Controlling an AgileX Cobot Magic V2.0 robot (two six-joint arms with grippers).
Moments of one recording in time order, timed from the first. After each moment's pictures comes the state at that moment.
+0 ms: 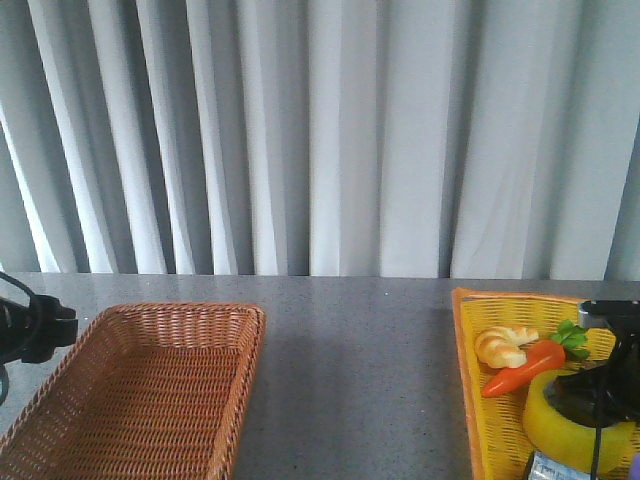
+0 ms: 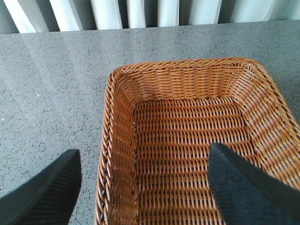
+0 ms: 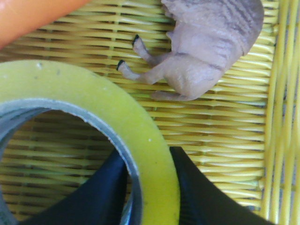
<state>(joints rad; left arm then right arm) -0.04 1.34 -1.08 0.04 0.37 -0.10 -0.15 1.93 -1.48 -0.06 0.82 -0.01</state>
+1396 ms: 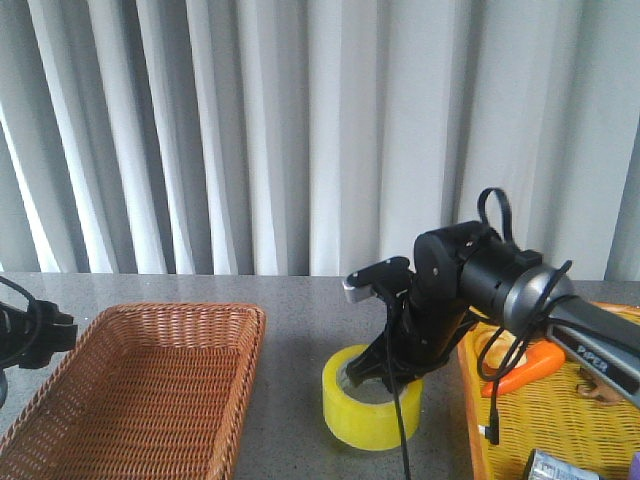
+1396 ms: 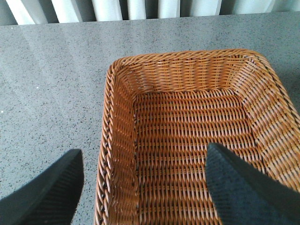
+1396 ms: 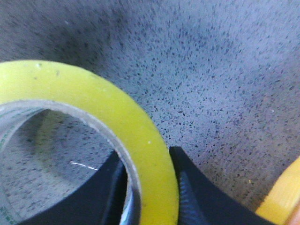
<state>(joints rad) -0.04 1.34 -1.08 0.04 0.40 -0.10 0.36 2.12 -1.96 -0.07 1.10 -0.10</state>
